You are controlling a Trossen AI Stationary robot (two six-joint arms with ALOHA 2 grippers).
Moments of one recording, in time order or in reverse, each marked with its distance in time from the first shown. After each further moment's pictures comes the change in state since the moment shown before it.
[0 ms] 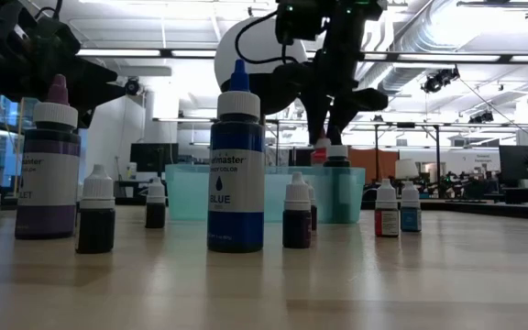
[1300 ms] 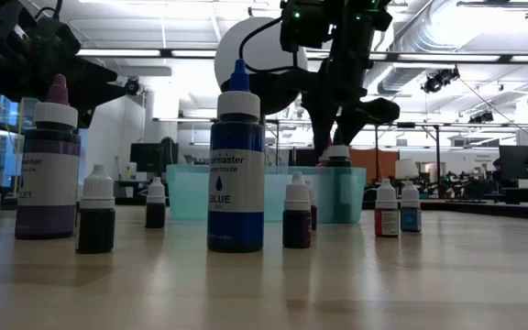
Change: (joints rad) left arm 0.000 0.000 0.000 0.000 0.000 0.000; right arm 0.045 -0.014 -0.108 0.063 -0.064 0.093
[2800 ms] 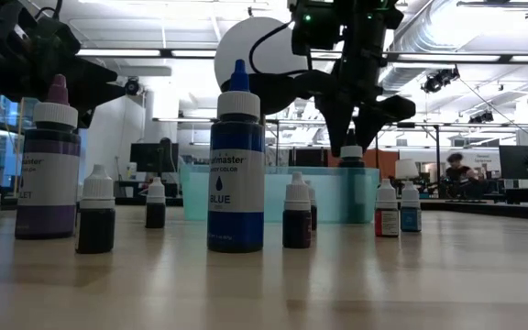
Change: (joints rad) left arm 0.000 0.000 0.000 0.000 0.000 0.000; right arm -0.008 -0.049 -0.052 -0.033 -0.020 0.003
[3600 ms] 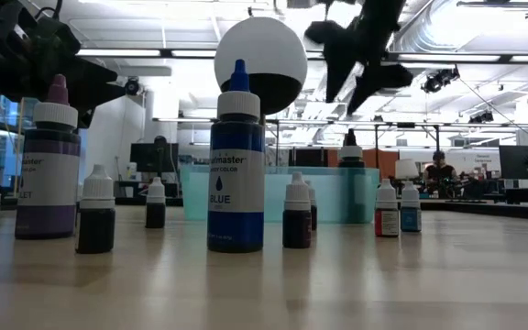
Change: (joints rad) left arm 0.000 0.000 0.000 0.000 0.000 0.000; right arm -0.035 -0.238 0.000 0.050 0.077 -0.170
